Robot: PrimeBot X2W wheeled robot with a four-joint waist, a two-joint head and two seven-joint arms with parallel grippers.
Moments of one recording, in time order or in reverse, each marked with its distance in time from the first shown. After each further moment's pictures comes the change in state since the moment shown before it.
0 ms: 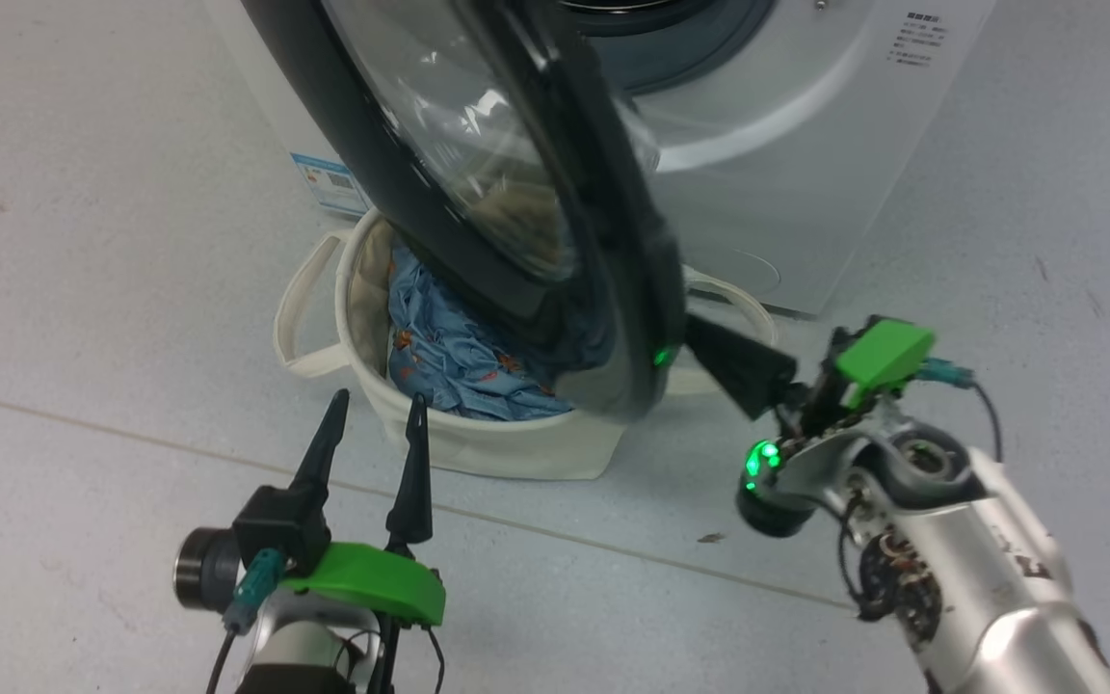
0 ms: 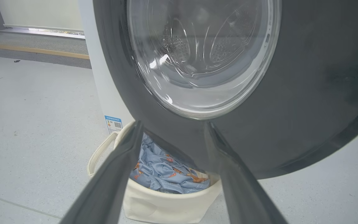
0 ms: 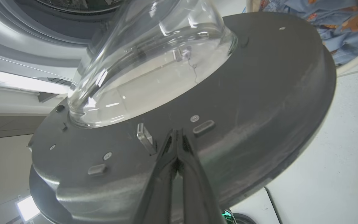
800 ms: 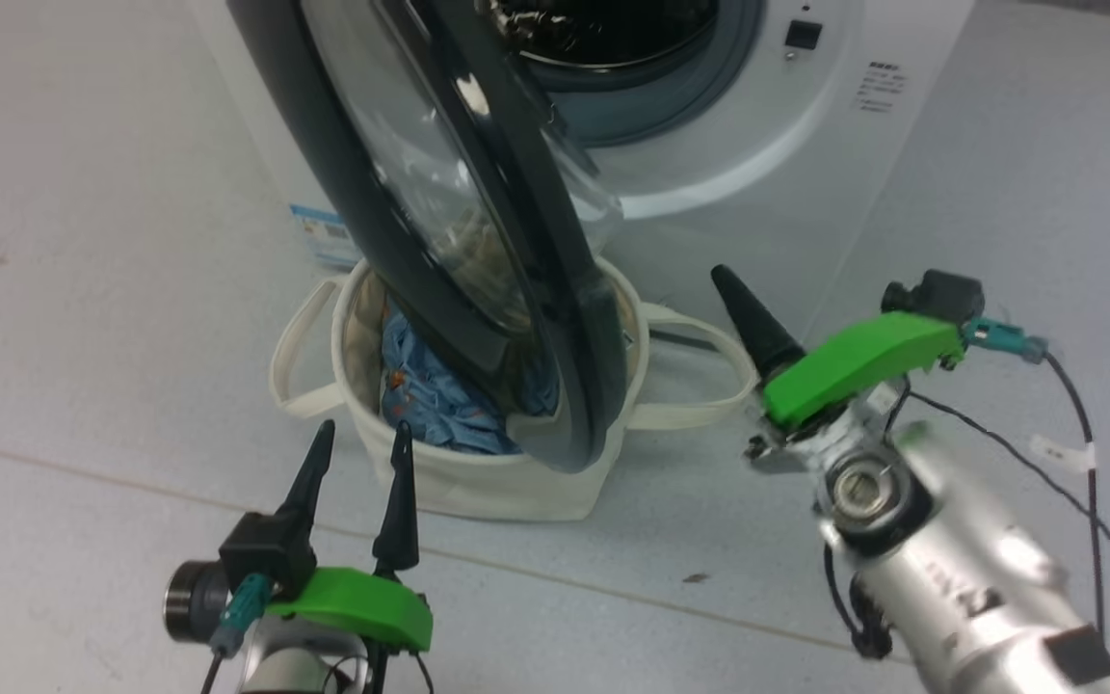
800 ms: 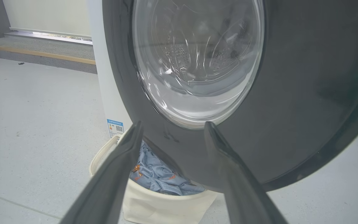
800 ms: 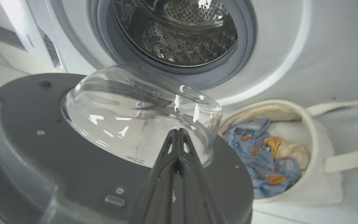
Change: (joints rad) left arm 0.039 0.000 0.021 0.002 -0.008 0.000 0.000; right arm 0.001 -0.057 0.185 -0.127 -0.409 0.000 -0.474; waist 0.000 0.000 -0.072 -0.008
